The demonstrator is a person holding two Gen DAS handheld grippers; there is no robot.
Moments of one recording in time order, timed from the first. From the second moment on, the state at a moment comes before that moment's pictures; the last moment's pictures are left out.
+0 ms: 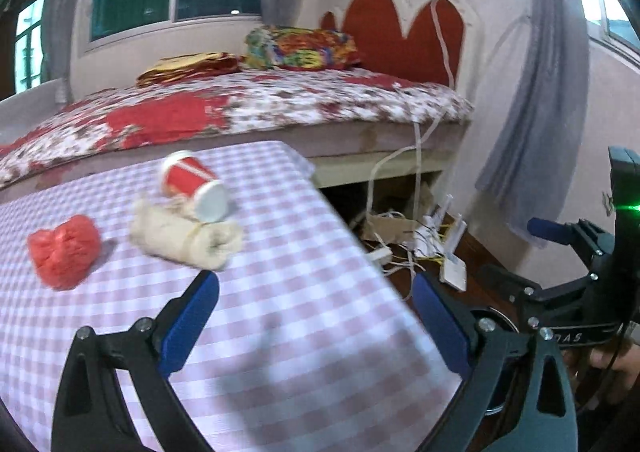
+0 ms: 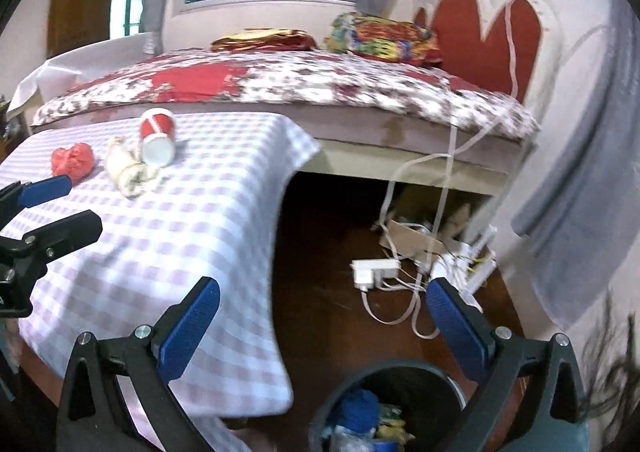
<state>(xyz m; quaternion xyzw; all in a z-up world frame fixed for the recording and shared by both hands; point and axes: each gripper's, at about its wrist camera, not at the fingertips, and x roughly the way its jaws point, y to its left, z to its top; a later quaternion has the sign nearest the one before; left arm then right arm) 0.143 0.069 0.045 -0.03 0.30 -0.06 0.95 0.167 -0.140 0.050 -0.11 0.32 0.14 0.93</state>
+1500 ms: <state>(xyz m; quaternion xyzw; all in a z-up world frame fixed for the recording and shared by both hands) 0.217 0.312 -0.011 -0.11 0.39 0.08 0.91 0.270 0.123 -0.003 -0.18 0.41 0.33 0.83</state>
